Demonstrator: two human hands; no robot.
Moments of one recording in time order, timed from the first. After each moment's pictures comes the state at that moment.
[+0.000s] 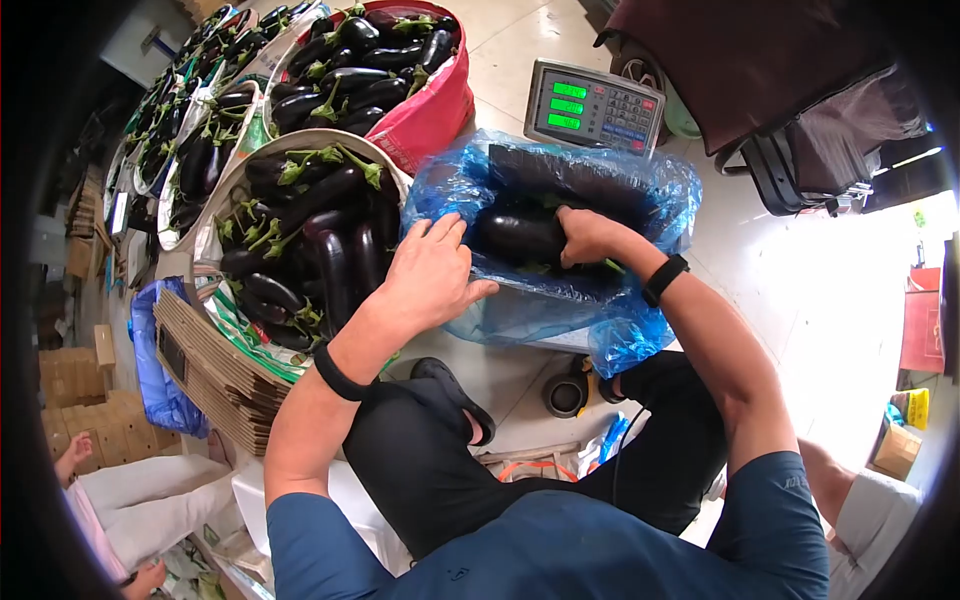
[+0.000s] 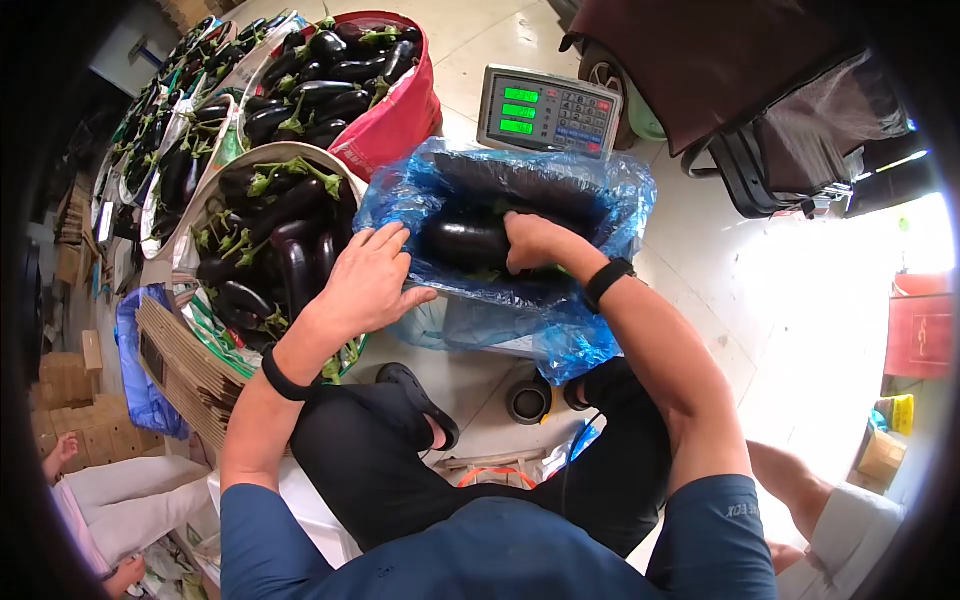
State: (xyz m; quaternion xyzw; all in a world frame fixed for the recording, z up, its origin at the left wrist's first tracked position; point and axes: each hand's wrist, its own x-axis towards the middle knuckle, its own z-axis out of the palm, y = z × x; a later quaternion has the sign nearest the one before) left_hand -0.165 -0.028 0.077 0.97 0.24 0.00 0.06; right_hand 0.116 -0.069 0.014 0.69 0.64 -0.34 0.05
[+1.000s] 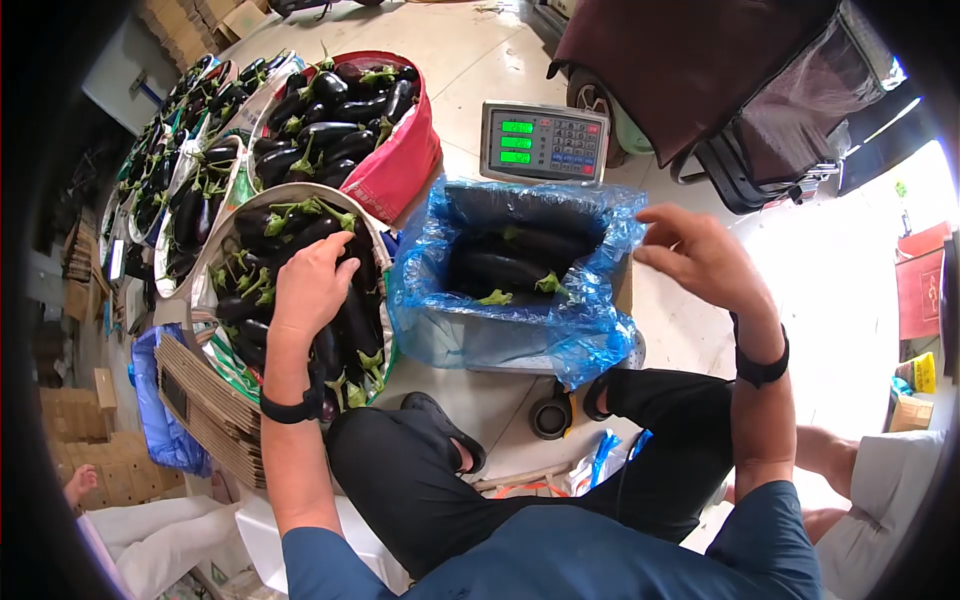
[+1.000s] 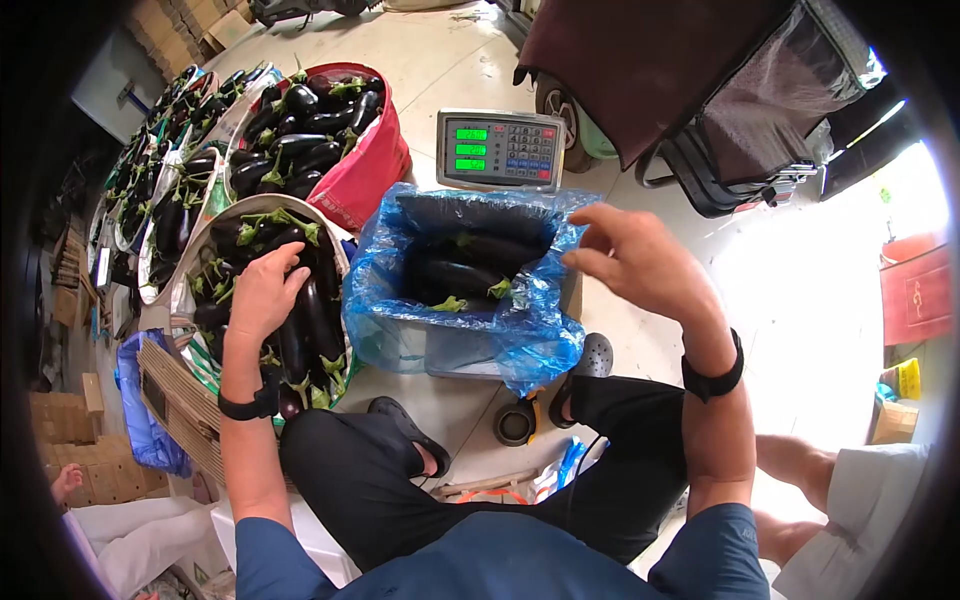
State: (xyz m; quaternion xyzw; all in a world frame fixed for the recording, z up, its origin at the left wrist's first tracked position) left_hand -0.216 0.016 0.137 0.88 0.45 0.11 0.10; right_hand 0.175 -0.208 0.220 0.73 0.59 -0.25 -0.23
